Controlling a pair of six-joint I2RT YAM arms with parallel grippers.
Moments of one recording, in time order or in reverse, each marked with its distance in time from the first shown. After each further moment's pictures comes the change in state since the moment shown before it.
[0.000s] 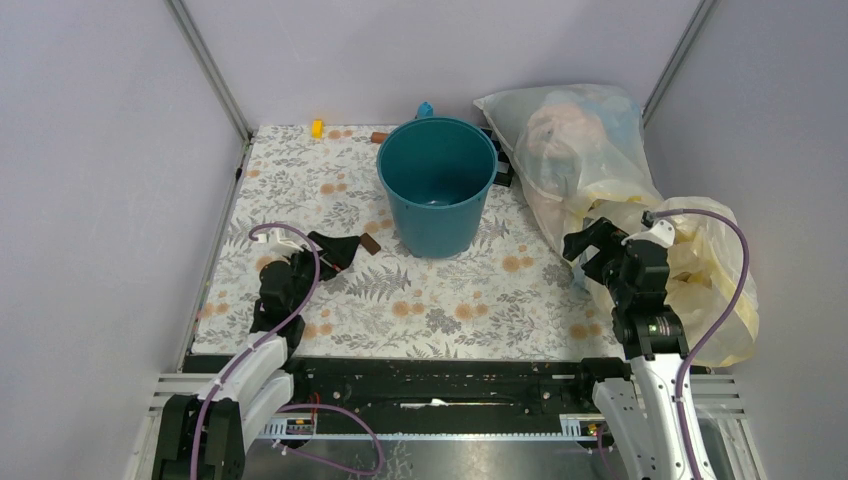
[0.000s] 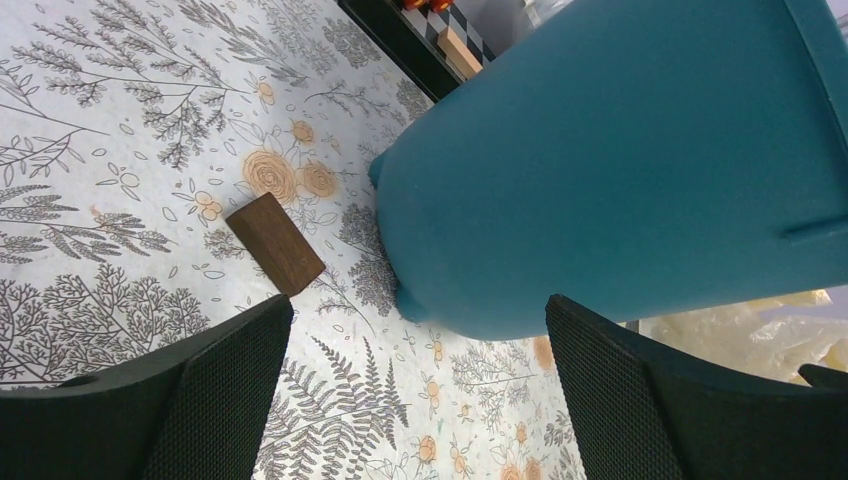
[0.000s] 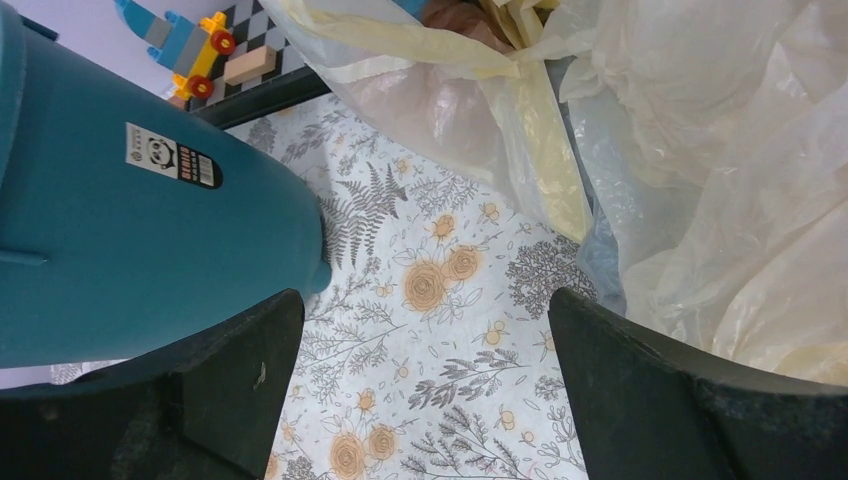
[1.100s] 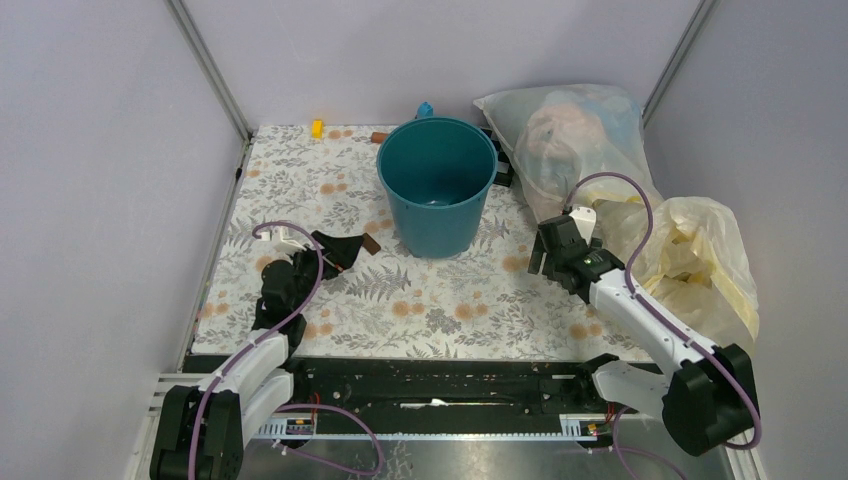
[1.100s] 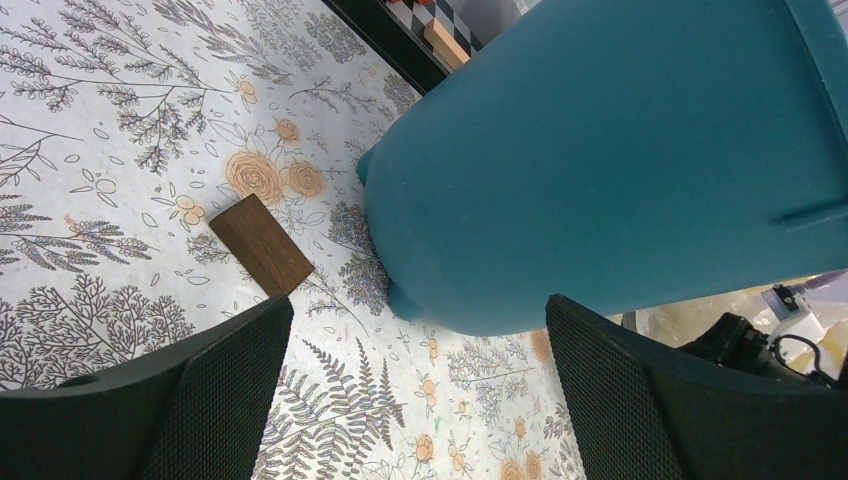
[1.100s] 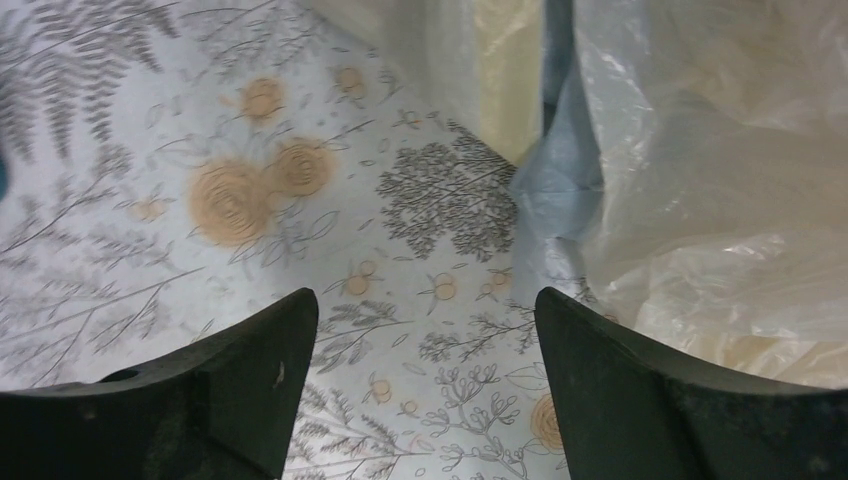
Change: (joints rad) left arm -0.026 0.036 0.000 0.052 0.014 0.016; right arm 0.371 0.603 0.061 -0.068 0.447 -0.031
